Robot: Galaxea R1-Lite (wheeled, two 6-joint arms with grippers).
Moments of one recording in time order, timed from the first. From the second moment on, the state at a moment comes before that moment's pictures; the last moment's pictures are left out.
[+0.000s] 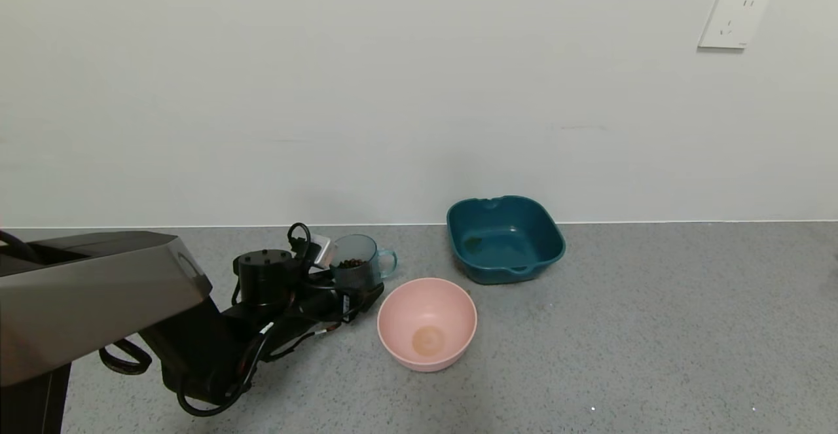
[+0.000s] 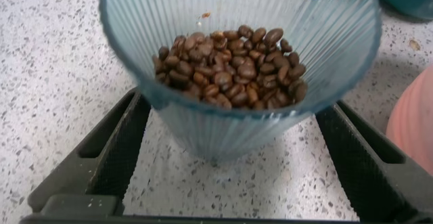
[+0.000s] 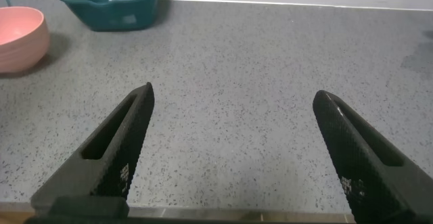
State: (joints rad) left arm -0.23 2.24 -0.70 -1.20 -0.20 0.03; right arm 0.00 0.00 0.00 0.00 0.00 0.00
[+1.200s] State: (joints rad) left arm -0.23 2.25 -0.73 -1.20 -0.20 0.02; right arm 0.00 0.00 0.00 0.00 0.00 0.00
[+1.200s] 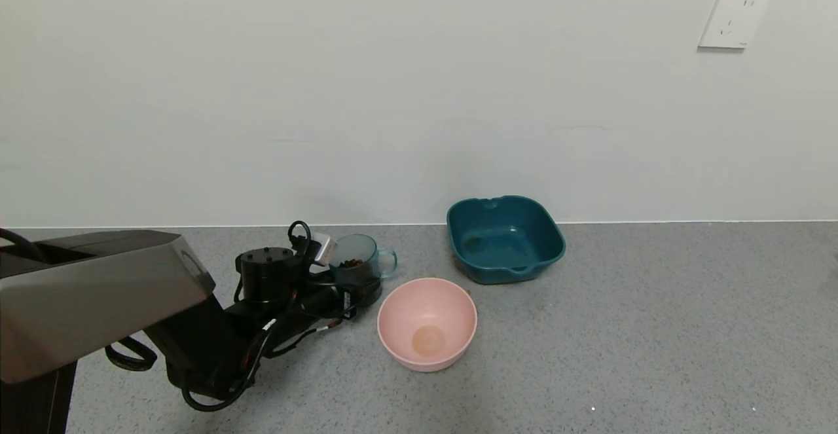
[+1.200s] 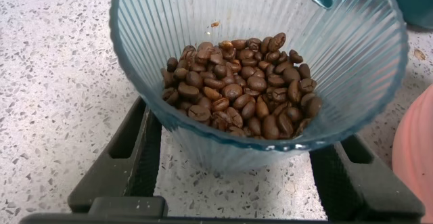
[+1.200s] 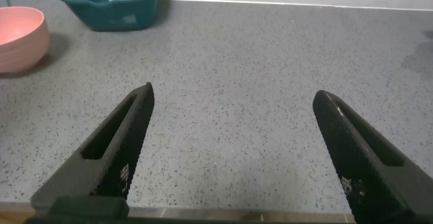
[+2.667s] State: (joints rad) left arm -0.36 1.86 -0.66 -0.97 0.12 0.25; right arm 0.00 0.00 0.00 0.00 0.00 0.00
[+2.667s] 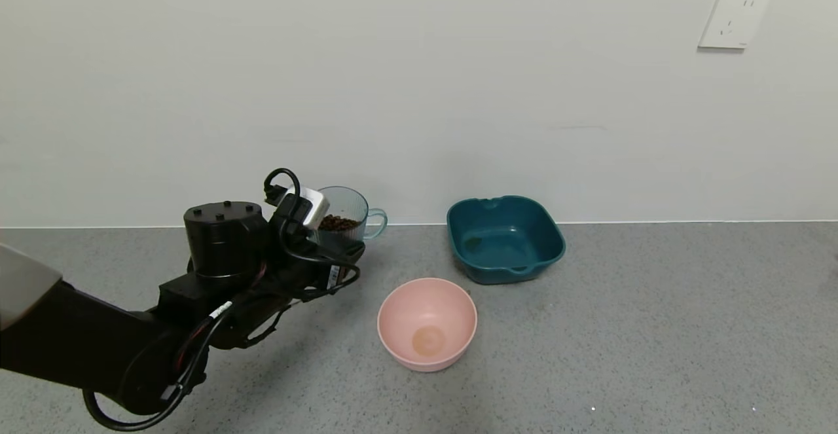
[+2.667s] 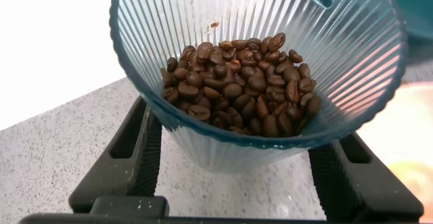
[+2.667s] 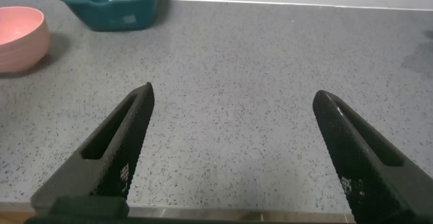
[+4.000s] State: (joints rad) left arm -0.52 1.86 -0.59 -1.02 0.36 0.79; right arm 0.00 0.00 0.00 0.00 0.00 0.00
